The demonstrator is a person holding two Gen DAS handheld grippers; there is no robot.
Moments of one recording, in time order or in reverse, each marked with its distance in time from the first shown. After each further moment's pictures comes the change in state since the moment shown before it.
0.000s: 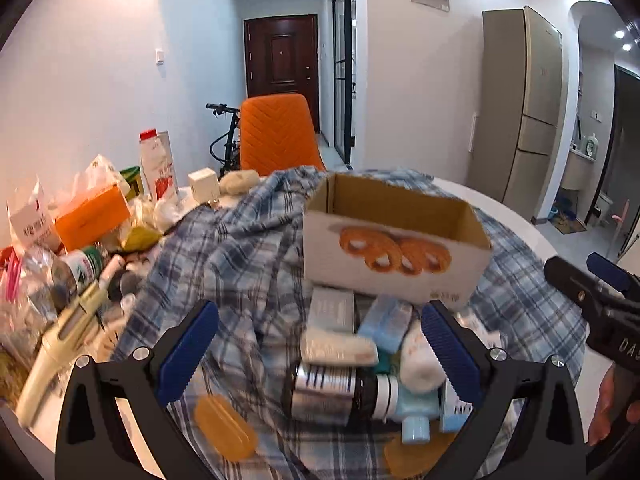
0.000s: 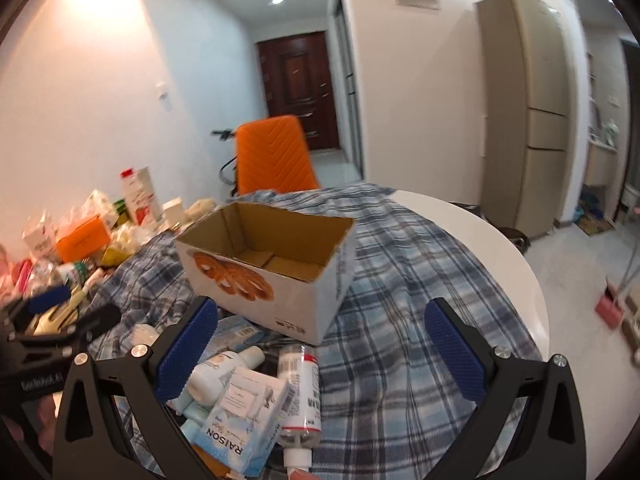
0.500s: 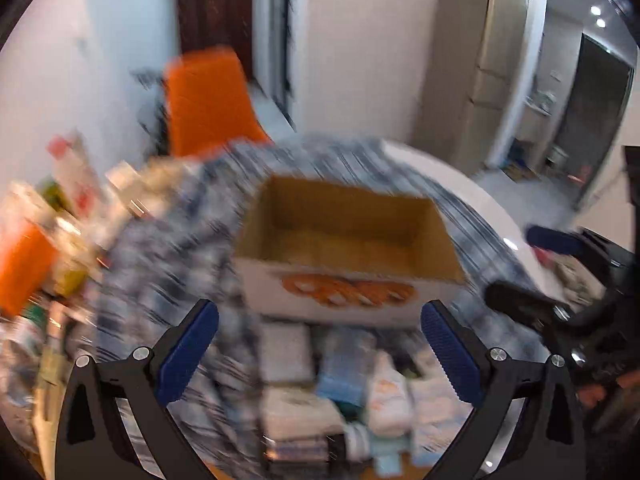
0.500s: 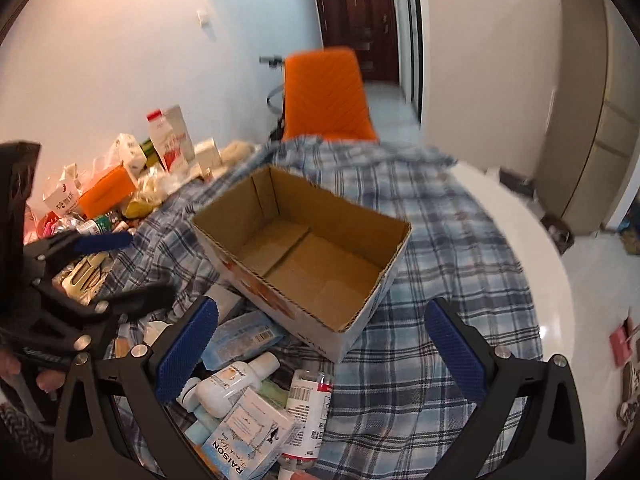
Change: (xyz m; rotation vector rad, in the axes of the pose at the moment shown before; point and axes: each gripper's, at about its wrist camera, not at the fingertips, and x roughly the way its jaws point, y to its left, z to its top) left arm 0.081 -0.014 0.077 0.088 0.323 -0.266; right arm 0.076 -0.010 0.064 -0.085 0.323 0.172
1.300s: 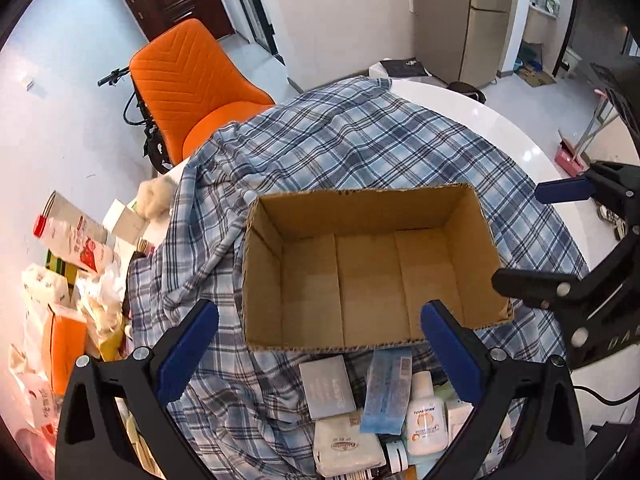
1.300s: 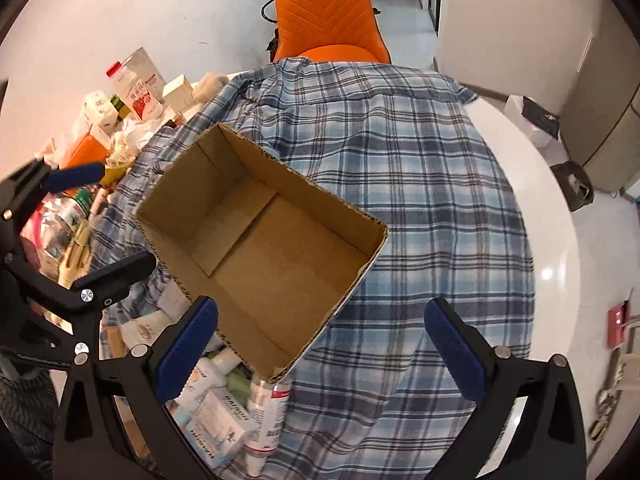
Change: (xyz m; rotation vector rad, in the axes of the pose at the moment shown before) left arm 0.058 -0.029 0.093 0.224 0.240 0.189; right arm 0.065 -0.044 0.066 -0.010 0.361 0.025
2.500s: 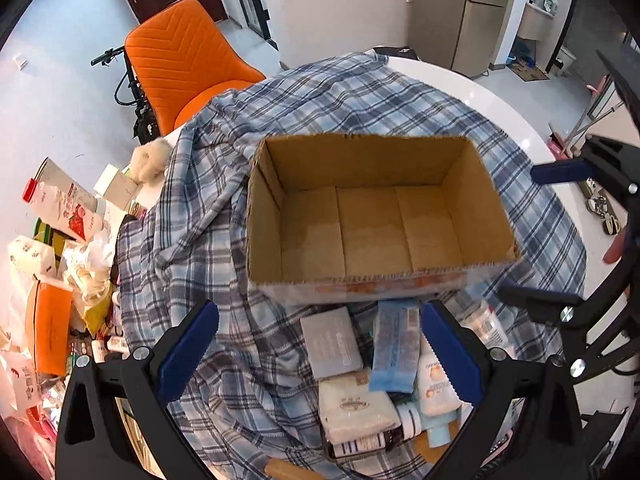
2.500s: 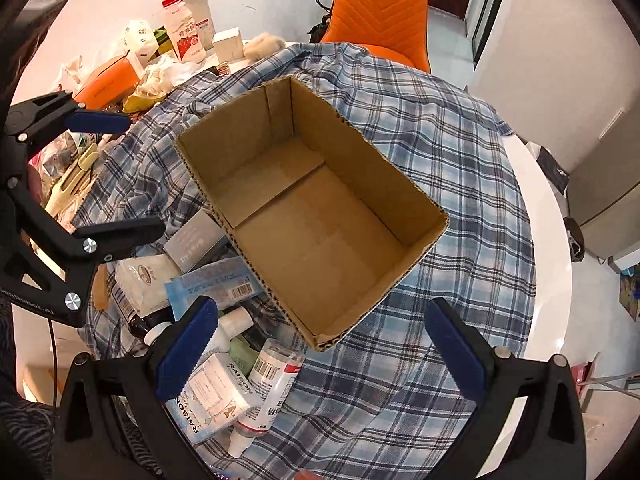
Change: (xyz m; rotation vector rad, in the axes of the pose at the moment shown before) left arm 0.002 0.016 -0.051 -0.022 0.043 -0.052; right arm 0.004 0.057 -0.033 -0.247 0.014 -0.056
